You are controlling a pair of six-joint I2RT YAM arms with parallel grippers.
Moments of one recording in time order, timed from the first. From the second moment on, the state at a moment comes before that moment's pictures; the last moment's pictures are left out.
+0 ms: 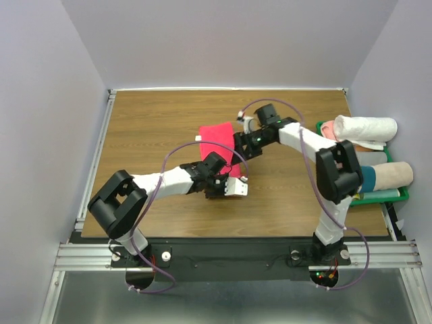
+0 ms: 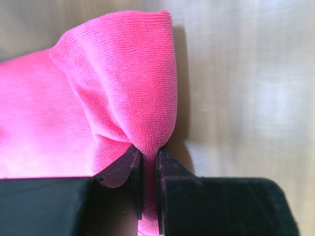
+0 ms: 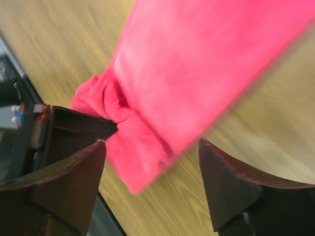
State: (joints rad) left arm -0.85 1.59 0.85 -0.25 0.24 0.83; right arm 0.45 1.97 1.42 -0.58 -0.73 0.04
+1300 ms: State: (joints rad) left arm -0.53 2.22 1.51 -1.08 1.04 0.80; right arm 0.86 1.56 1.01 -0.40 -0.26 -0.44
